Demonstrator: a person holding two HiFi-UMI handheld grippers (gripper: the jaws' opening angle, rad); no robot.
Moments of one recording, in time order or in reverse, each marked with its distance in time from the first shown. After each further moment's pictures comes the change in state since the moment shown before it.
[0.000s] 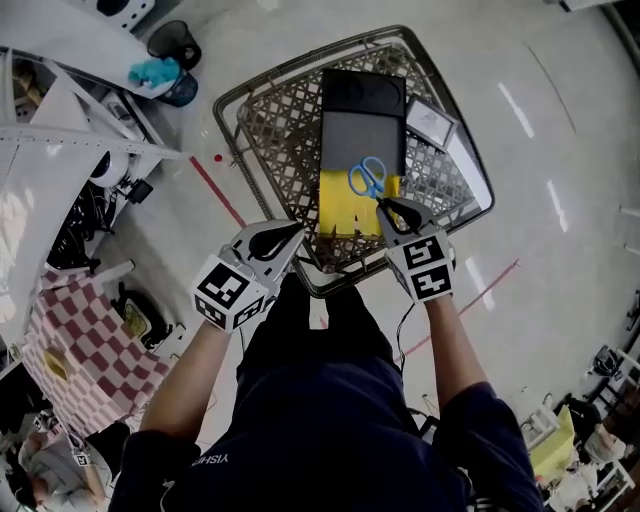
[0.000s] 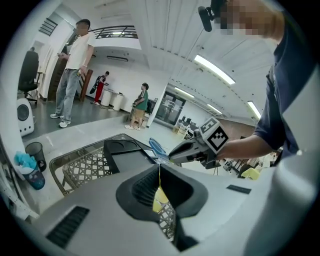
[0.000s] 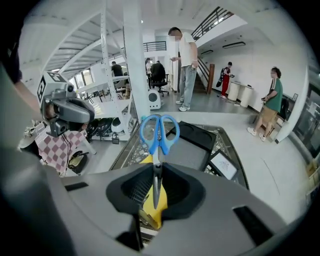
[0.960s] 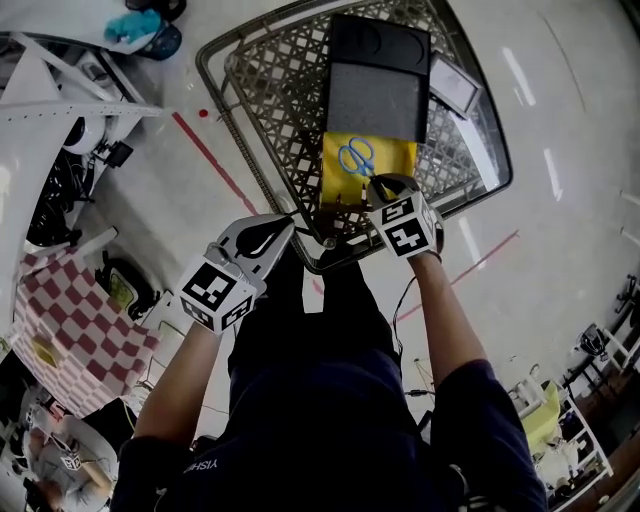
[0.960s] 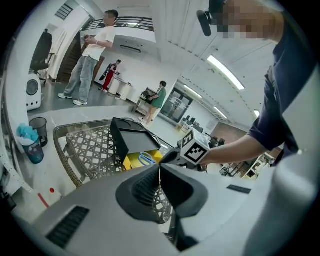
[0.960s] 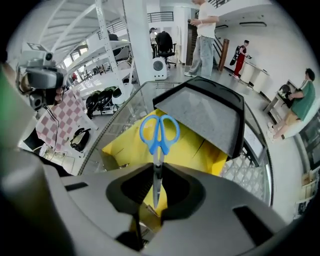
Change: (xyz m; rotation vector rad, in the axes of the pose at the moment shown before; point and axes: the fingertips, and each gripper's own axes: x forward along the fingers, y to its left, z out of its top) left arm -0.004 0.018 -0.079 -0.149 0.057 0.001; right arm 0.109 0.015 -0.101 -0.056 0.300 0.048
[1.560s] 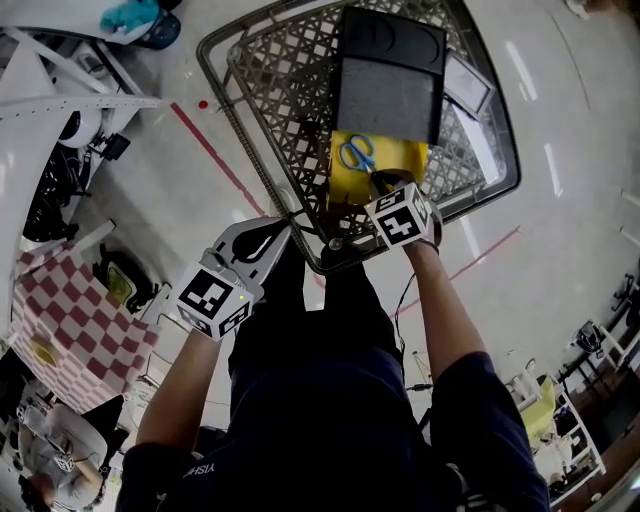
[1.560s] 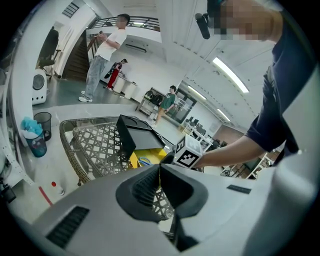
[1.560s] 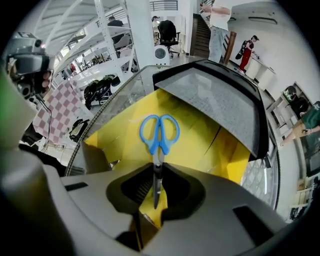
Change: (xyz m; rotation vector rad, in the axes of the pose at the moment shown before) left arm -0.010 0.020 -0.010 -0.057 -0.004 0.027; right arm 0.044 0.002 -0.010 -0.023 0.110 0.003
